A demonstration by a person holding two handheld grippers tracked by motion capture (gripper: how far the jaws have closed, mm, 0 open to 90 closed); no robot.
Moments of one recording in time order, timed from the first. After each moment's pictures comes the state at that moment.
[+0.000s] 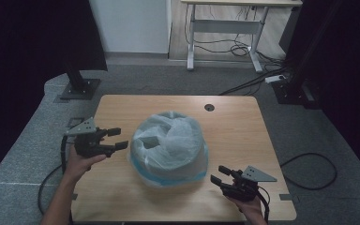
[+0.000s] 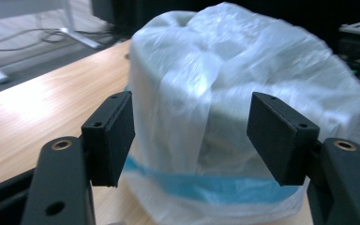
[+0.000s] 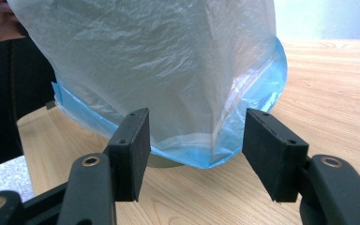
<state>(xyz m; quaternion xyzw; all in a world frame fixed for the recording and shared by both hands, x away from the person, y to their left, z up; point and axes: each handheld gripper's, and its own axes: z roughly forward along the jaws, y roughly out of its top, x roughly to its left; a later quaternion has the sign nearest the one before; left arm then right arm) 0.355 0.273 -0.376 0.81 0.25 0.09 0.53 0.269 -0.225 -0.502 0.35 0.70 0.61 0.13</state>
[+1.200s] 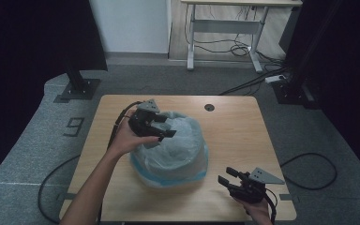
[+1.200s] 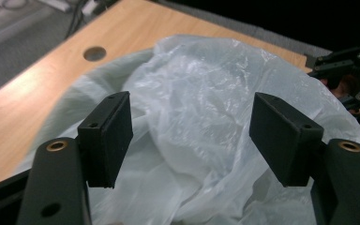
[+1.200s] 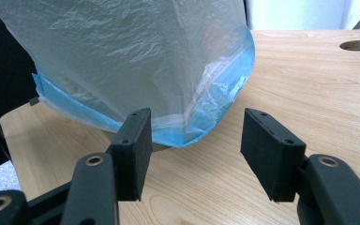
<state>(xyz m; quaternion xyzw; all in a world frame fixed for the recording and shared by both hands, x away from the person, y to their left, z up) 0.399 0.119 -0.338 0.88 0.23 0.07 0.40 0.264 -0.244 -0.506 0.37 0.70 0.59 0.14</state>
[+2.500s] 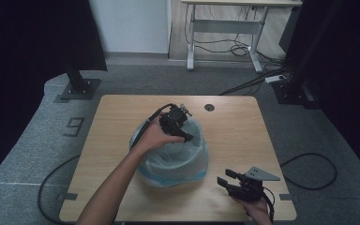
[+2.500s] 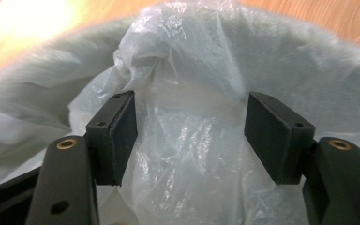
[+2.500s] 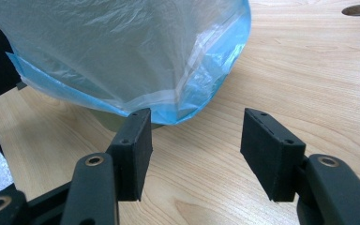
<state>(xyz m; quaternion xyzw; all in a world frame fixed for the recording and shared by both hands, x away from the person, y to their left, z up) 0.423 0.045 -0.358 0.92 0.26 0.08 0.28 0.270 -0.242 -0.513 0.40 0.72 0.55 0.12</state>
